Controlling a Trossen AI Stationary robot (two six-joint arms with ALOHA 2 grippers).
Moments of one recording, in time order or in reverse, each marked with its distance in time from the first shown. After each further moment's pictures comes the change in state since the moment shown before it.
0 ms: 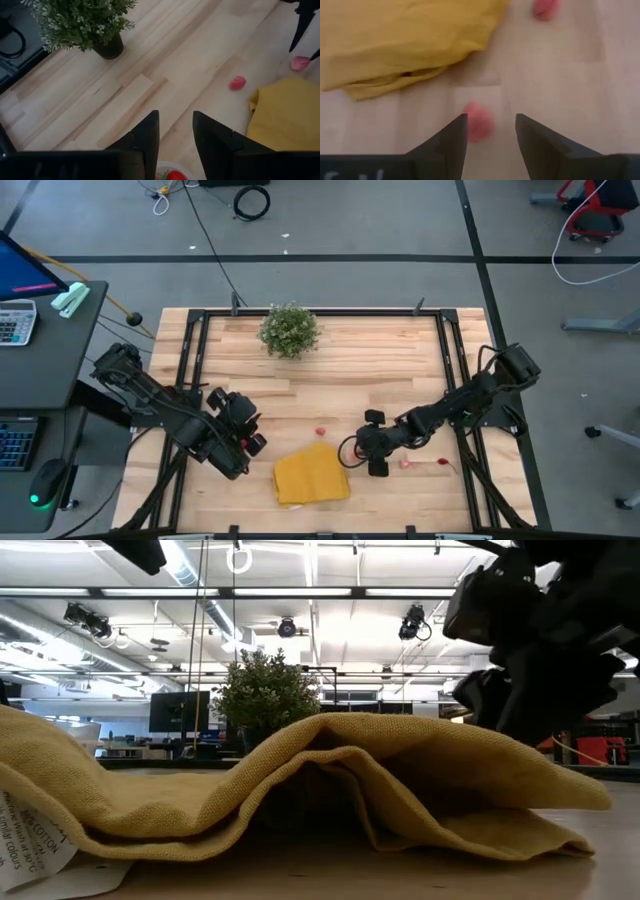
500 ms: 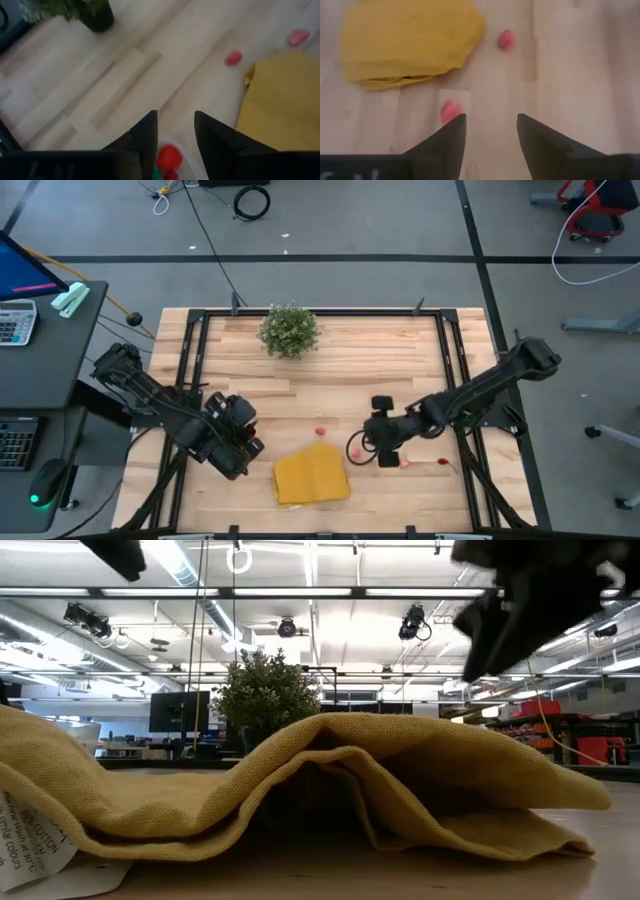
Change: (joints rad) left arm 0.000 0.000 0.000 -0.002 0.131 -0.010; right arm -0.004 -0.200 0.133 -0.379 0.082 -0.127
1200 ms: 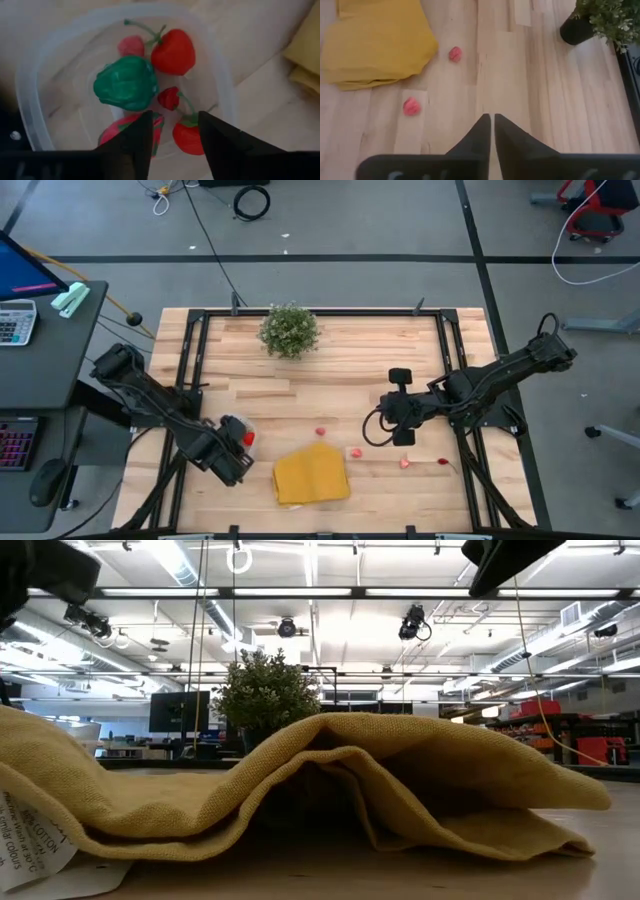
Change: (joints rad) left arm -0.071 0.000 -0.391 0.312 0.430 -0.252; right arm -0.045 -0.189 0.231 -0.432 0.121 -0.098
